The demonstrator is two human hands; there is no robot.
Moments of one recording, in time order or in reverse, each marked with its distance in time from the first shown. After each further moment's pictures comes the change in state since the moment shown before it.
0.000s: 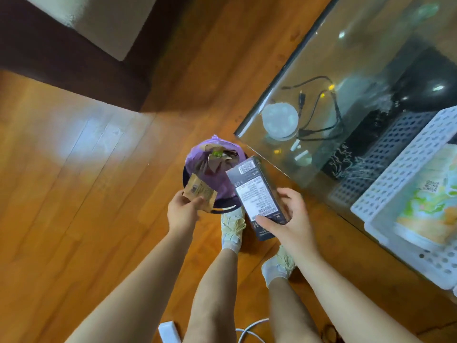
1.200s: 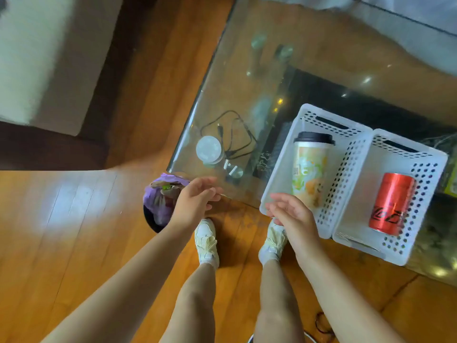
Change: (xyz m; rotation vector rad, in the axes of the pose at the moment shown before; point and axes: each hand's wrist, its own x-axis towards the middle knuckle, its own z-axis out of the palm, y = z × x) left_hand -0.161 0.123 0.086 0.184 -0.528 0.329; right_hand -0.074 -0.033 -0.143 0.403 0.240 0.023
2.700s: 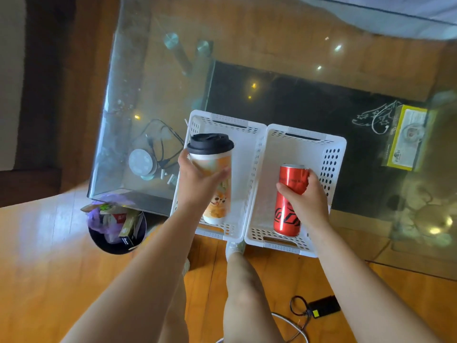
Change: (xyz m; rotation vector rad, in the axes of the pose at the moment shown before) left_hand 0.027 0.051 0.229 0.247 0.105 0.150; right_hand 0.075 0.018 -0.227 -0.308 0.305 0.071
